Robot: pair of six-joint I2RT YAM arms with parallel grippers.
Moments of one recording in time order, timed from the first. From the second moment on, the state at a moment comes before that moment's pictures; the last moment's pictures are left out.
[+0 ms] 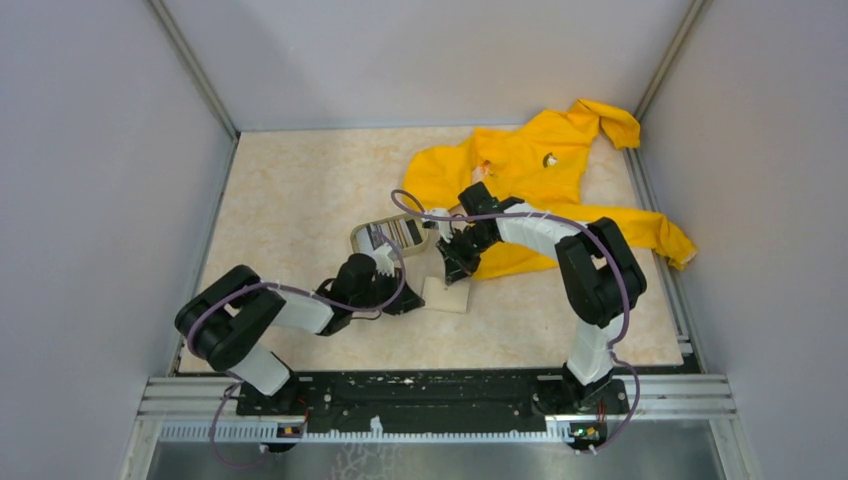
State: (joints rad) left arm -0.70 1.60 0.40 0.67 0.34 -0.57; right arm 0.55 1.82 1.18 -0.60 -0.67 -0.44
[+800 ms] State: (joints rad) left arm -0.77 1.21 0.16 0.80 0.12 -0.68; right arm 0.52 1.72 1.18 -0.62 -0.72 -0.50
